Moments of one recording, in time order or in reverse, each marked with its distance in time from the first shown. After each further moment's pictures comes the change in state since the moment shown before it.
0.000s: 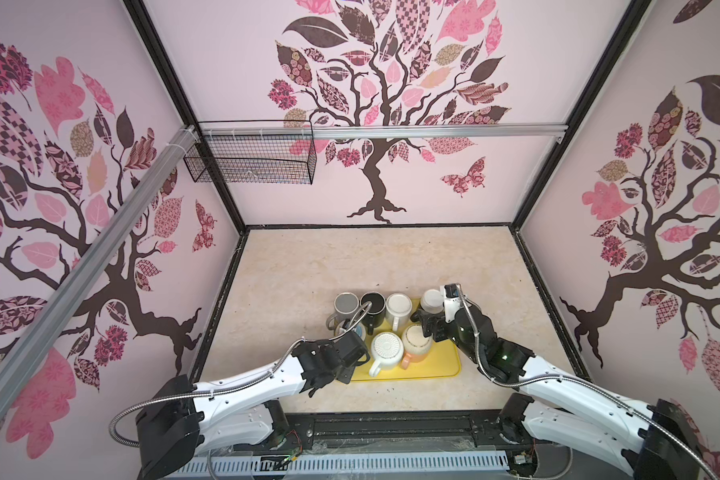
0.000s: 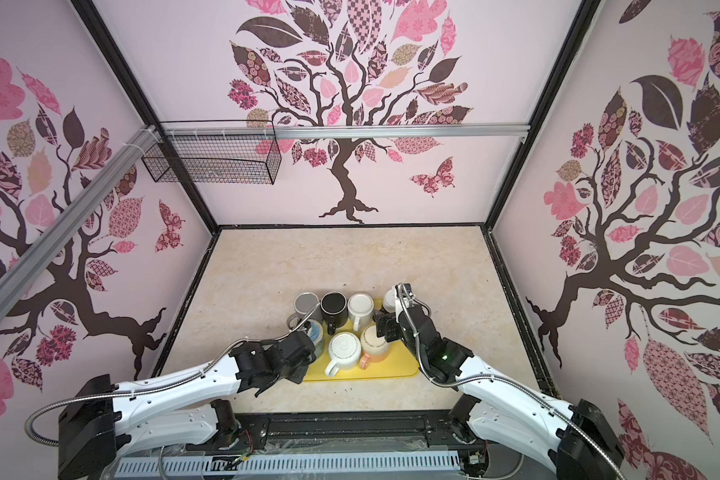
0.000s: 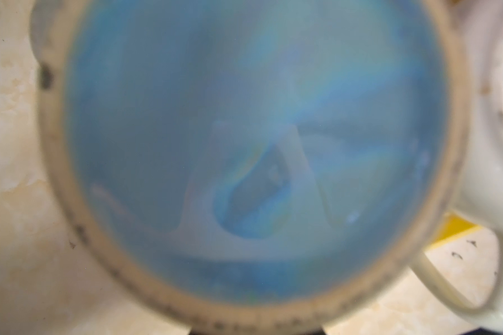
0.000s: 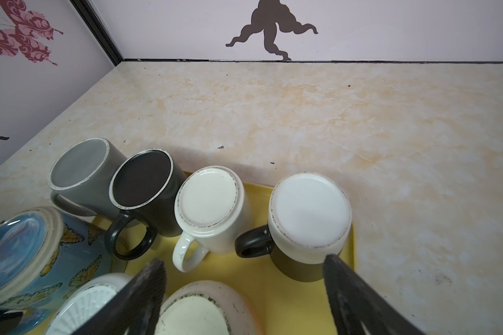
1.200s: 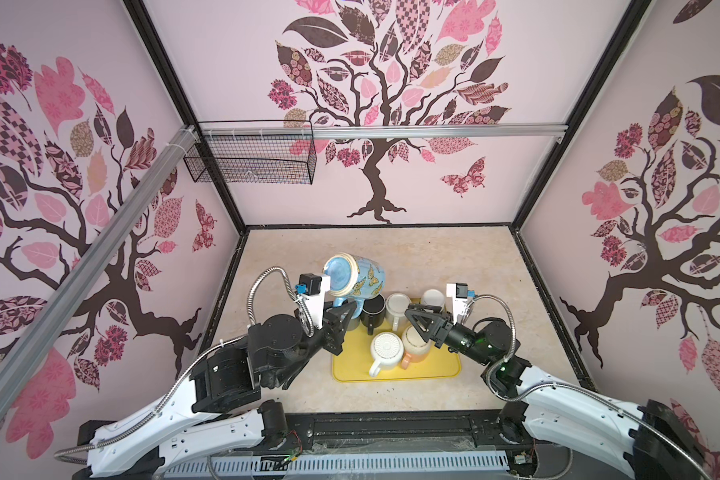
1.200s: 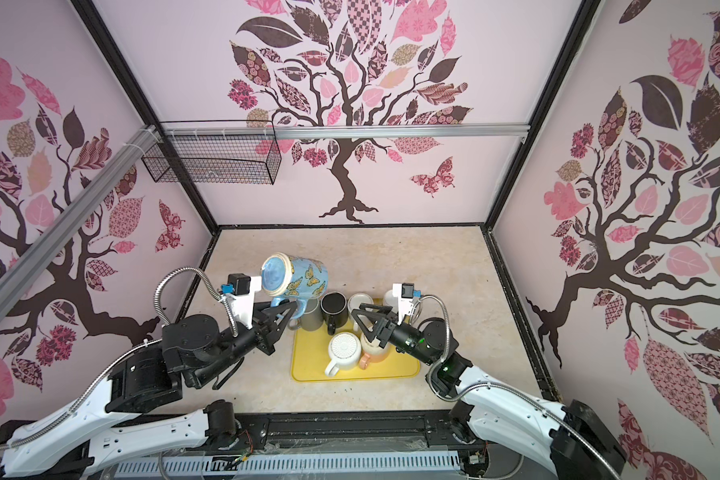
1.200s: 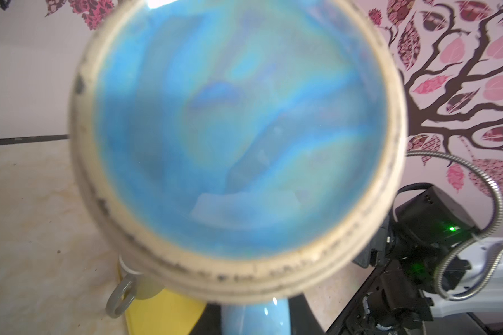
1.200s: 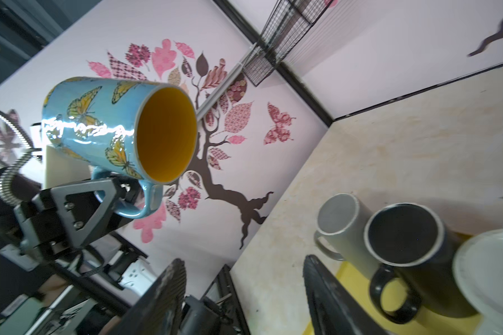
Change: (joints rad) left arm -0.115 -0.395 0.423 0.178 -0.111 0.098; right arm 0.000 0.031 -0.176 0.895 -0.626 0.580
